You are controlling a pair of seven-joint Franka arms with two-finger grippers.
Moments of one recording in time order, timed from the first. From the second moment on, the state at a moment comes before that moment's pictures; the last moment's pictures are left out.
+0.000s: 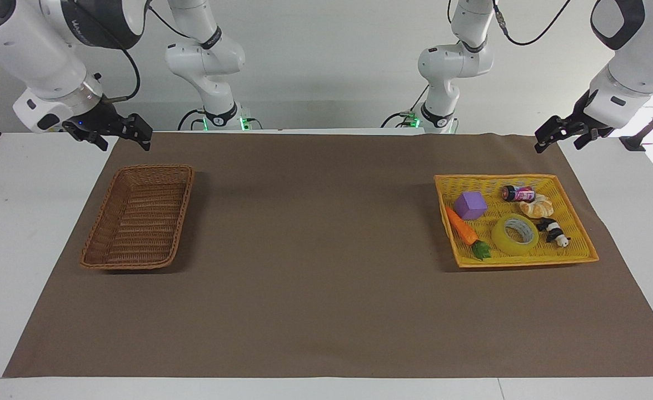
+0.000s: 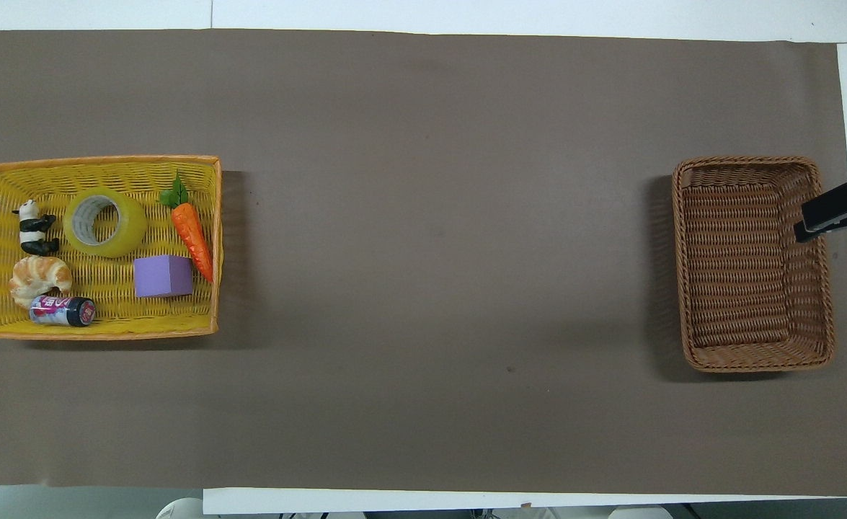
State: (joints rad) left arm 0.00 0.03 -0.02 -1.50 0.03 1.39 0.00; right arm 0.09 0.03 -0.20 -1.55 0.00 1.37 -0.09
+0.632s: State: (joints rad) left arm 0.08 0.02 -0.01 -1.61 0.05 1.57 -0.03; right arm 0.09 0.03 -0.20 -1.55 0.00 1.37 -0.09
